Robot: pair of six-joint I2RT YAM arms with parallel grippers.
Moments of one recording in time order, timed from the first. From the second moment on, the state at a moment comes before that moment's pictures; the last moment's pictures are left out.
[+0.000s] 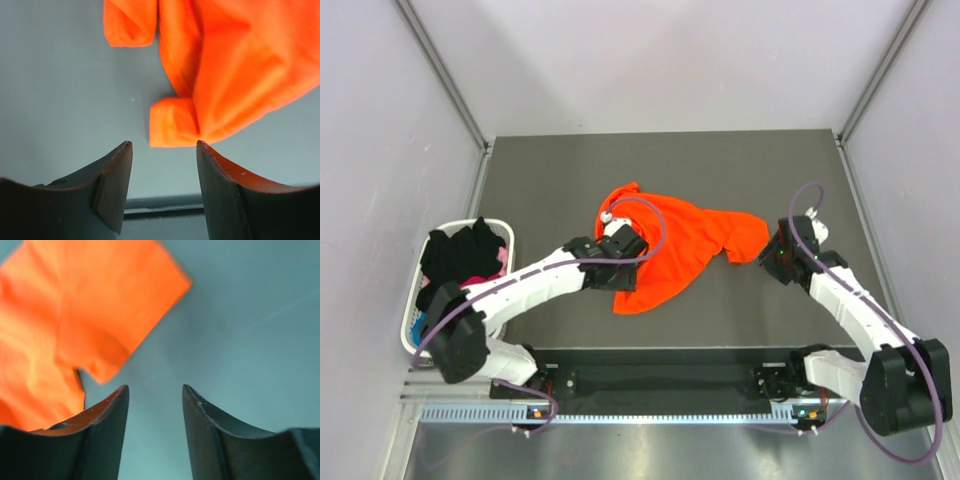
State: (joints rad) left arm -0.86 1.42 1.03 -0.79 -0.33 -0.73; right arm 0.21 1.08 0.64 -0.50 0.15 0.83
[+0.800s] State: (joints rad) left arm -0.72 1.09 0.66 -0.60 -0.10 -0.86; right arm 0.02 1.47 0.77 -0.36 0.12 0.82
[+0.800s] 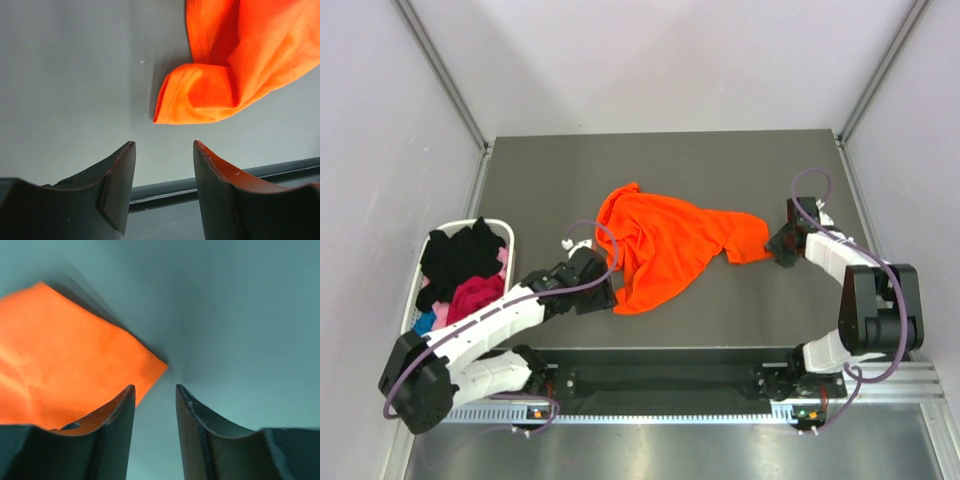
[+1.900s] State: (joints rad) left arm -0.80 1.21 0.55 -0.47 -0.15 -1.02; right arm -0.01 1.59 0.82 -0.25 0.18 0.88
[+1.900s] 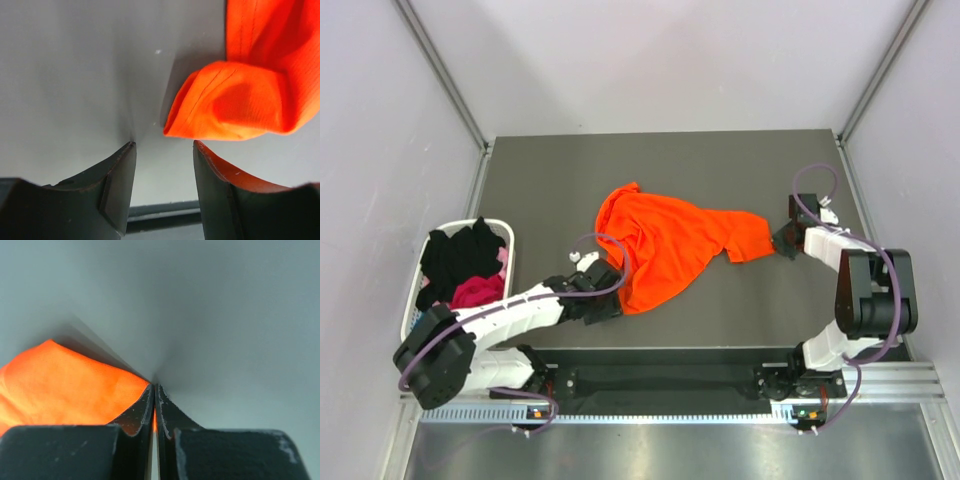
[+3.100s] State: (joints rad) left arm -0.63 1.26 0.77 -0.62 -0.27 -0.81; right arm 0.02 1.03 0.55 -0.51 0.13 0.93
